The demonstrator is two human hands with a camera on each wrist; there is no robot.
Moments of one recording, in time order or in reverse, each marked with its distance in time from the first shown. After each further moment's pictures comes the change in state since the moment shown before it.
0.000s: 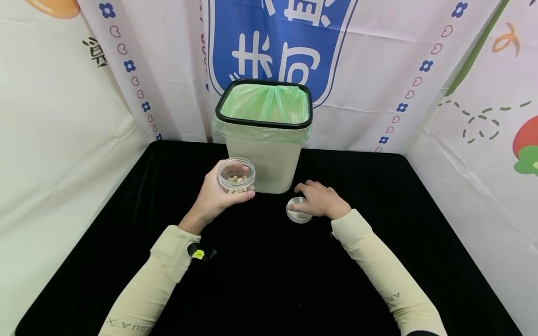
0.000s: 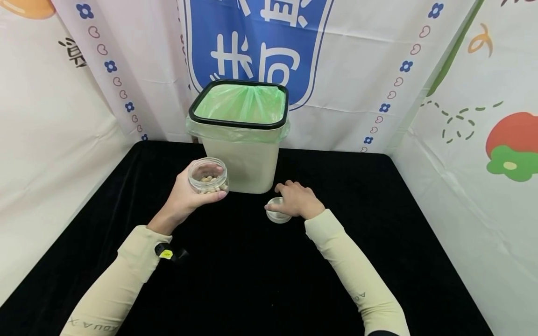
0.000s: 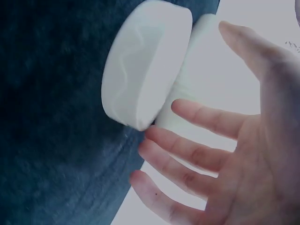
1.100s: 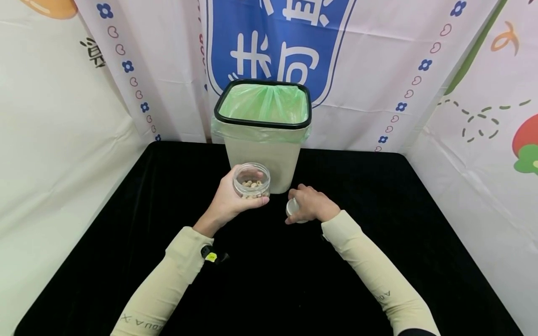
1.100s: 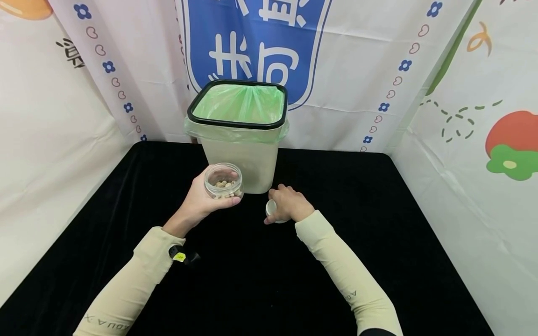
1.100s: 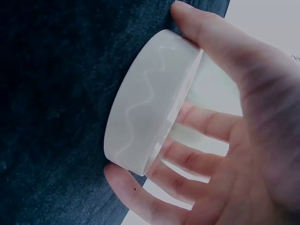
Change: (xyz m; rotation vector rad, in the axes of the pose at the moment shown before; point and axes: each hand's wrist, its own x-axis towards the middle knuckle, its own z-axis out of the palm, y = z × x) left_hand 0.002 -0.003 0.028 -0.008 -0.090 -0.060; right_hand 0.009 -0.019 0.016 -0.075 -0.002 0.006
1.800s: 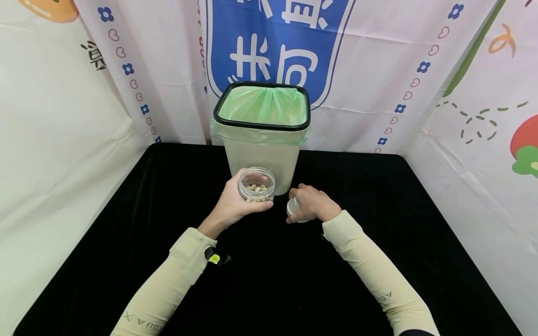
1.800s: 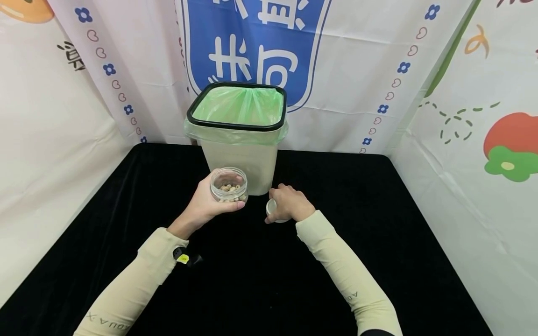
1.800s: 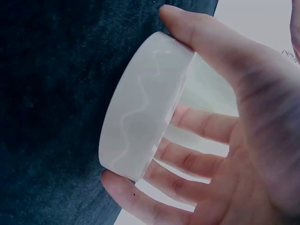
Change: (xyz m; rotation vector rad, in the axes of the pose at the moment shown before) left_hand 0.003 -0.005 0.008 0.023 -0.032 -0.004; right_hand -0.004 -0.001 -0.009 -0.034 0.040 -0.017
